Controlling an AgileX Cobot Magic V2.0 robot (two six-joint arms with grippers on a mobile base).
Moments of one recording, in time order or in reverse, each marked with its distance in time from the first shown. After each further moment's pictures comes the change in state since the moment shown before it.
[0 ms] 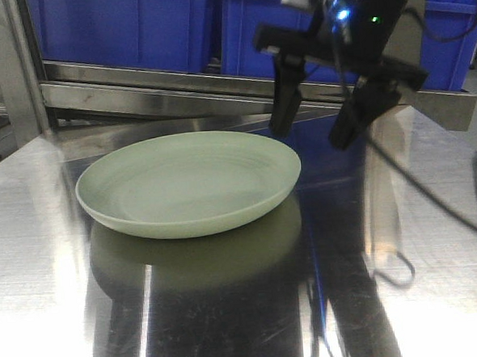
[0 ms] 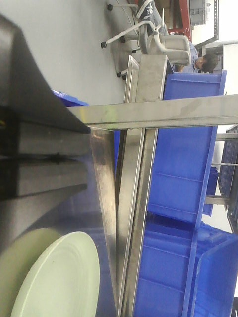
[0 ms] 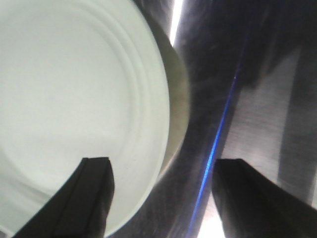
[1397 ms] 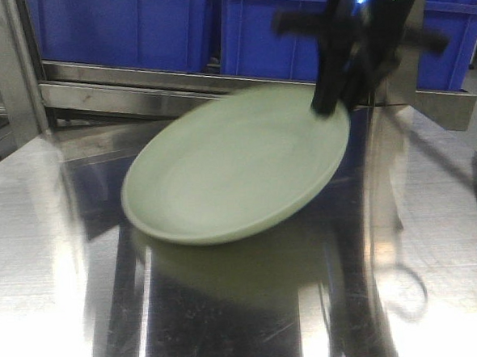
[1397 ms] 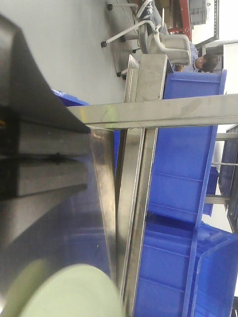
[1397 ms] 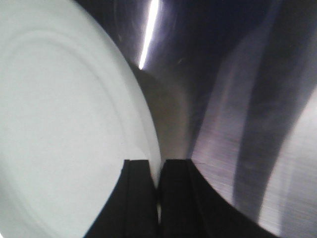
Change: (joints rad) left arm 0.000 0.000 0.000 0.000 0.000 0.000; right arm -0.014 -0.122 -0.008 -0.159 0.007 0.005
